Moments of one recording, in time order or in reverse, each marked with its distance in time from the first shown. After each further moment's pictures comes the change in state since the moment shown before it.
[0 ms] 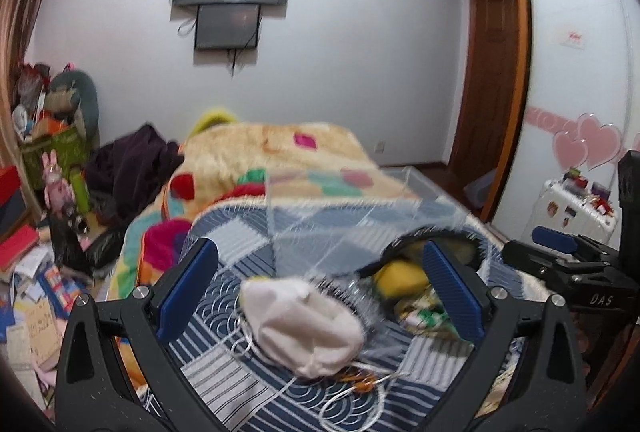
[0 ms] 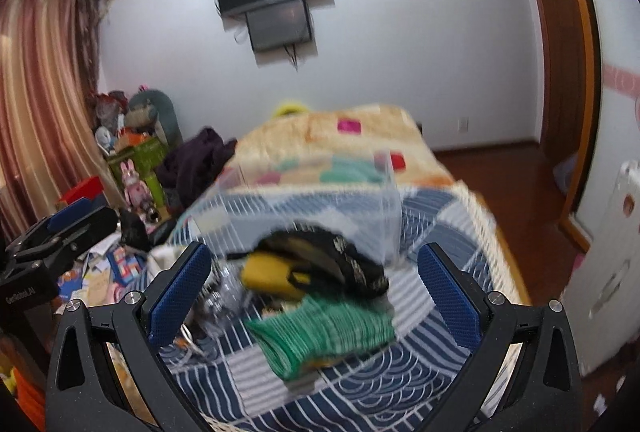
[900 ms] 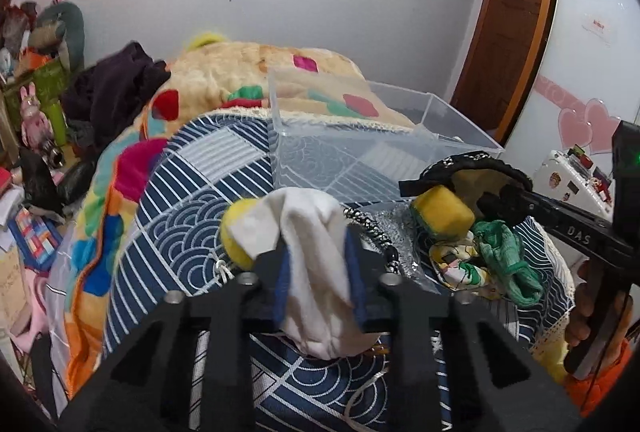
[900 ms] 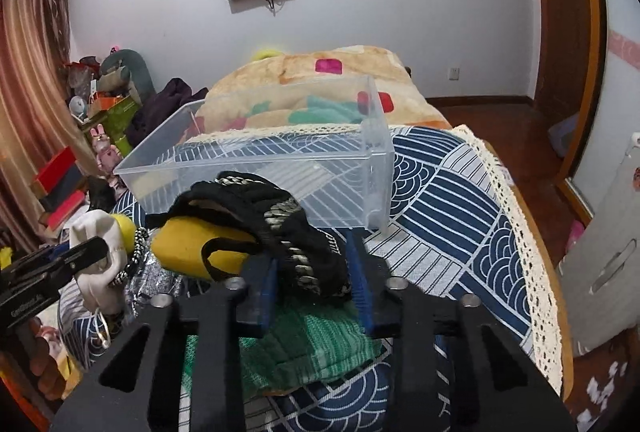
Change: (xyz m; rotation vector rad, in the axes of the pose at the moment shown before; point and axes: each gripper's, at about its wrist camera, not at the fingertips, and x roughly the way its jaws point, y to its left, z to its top) left arm 0.058 0.017 -0.037 -0.070 0.206 -0.049; right arm 0.052 -0.019 -0.007 0.012 0.158 -0.048
